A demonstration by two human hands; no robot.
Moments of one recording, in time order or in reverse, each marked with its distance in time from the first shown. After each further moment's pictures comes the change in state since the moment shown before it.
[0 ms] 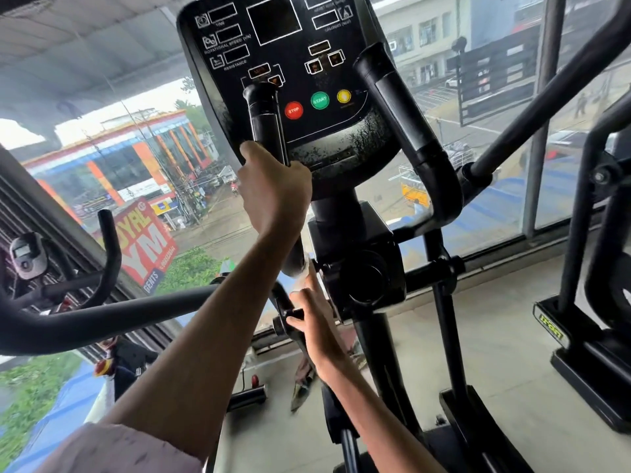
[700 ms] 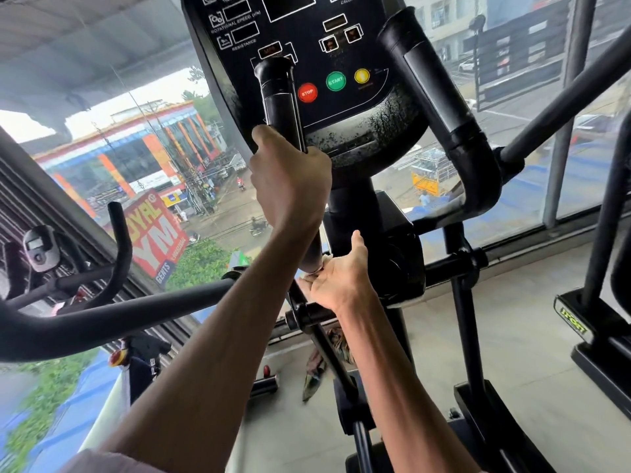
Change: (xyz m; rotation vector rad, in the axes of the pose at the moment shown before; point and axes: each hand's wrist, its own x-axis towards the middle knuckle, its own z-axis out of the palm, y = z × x) left_hand 0.003 -0.007 0.002 -0.043 -0.011 0.030; right_hand 0.104 0.002 -0.016 0.882 0.090 0.537
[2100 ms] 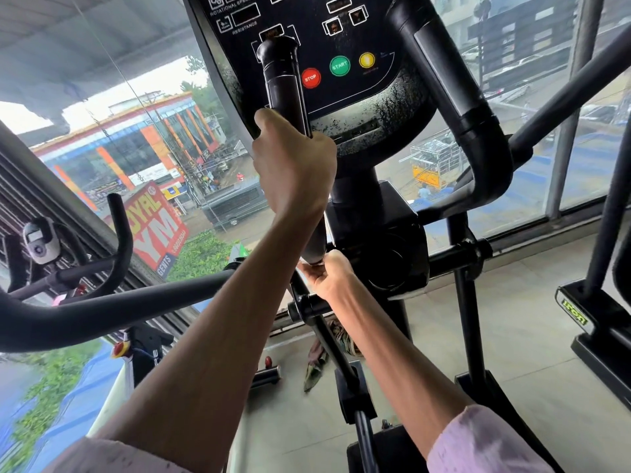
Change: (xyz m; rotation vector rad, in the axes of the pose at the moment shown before) left_hand 0.001 0.001 0.000 -0.061 0.000 0.013; right_hand 0.032 0.017 0.000 -0.189 0.316 -0.119
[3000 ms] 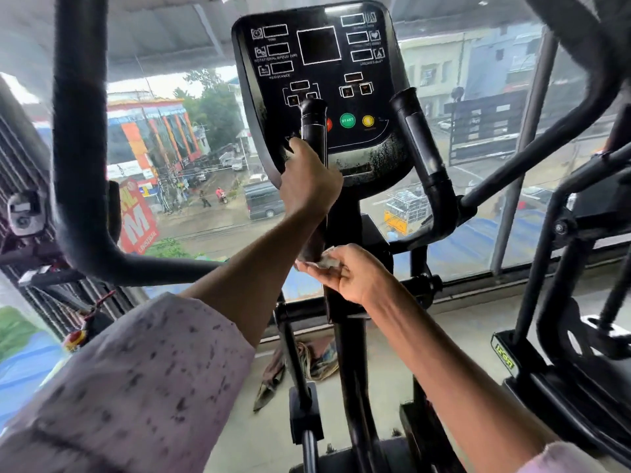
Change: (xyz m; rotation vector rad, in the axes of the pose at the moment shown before) left_hand 0.003 0.004 -0.020 0.071 -0.186 0.032; right_hand -0.140 -0.051 -0.022 -0.339 -0.245 -0.072
